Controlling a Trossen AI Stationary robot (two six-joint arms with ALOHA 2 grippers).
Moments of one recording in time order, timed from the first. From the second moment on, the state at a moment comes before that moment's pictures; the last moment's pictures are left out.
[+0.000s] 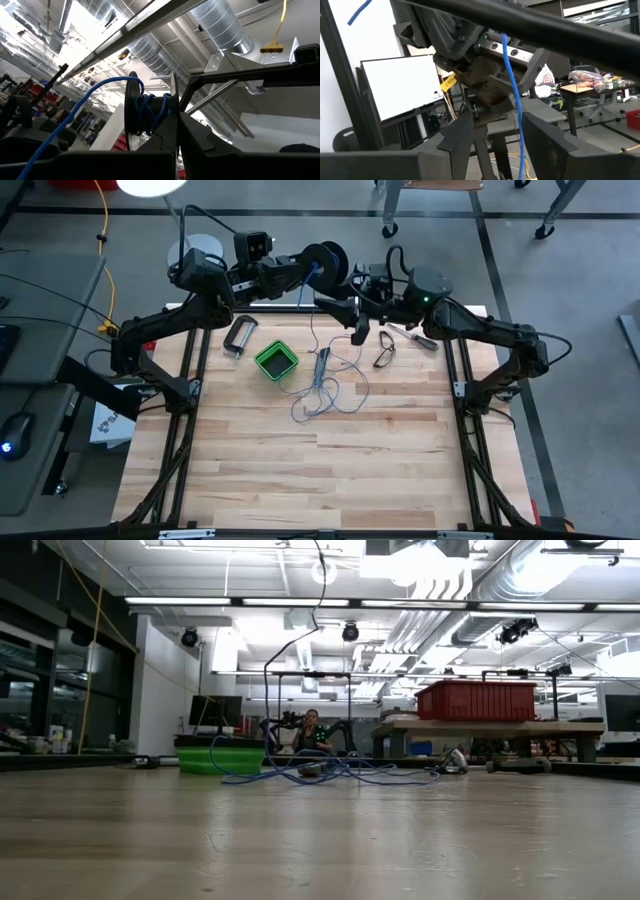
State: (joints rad) left arm 0.25 1.52 1.71 0.60 0.42 -0.99; right arm -0.16 1.52 1.65 0.10 -0.12 0.23
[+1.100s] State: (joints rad) left arm 0.25 1.52 1.71 0.59 0.44 -0.99; right arm -0.09 1.50 1.65 -0.05 0.02 0.12
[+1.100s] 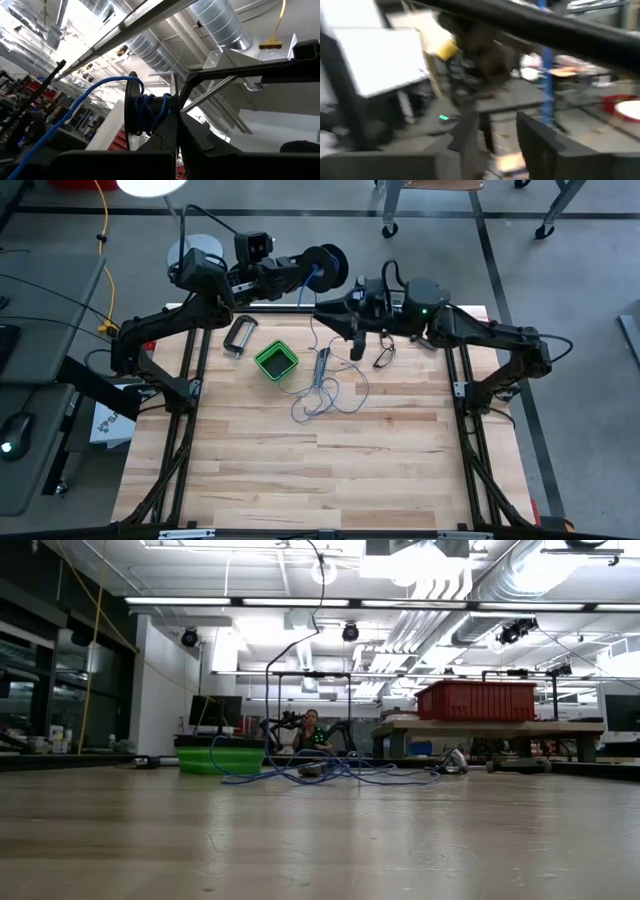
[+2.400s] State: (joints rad) left arm 0.25 1.52 1.71 0.54 0.44 -0.94; right arm -0.07 1.53 1.65 0.00 0.20 0.03
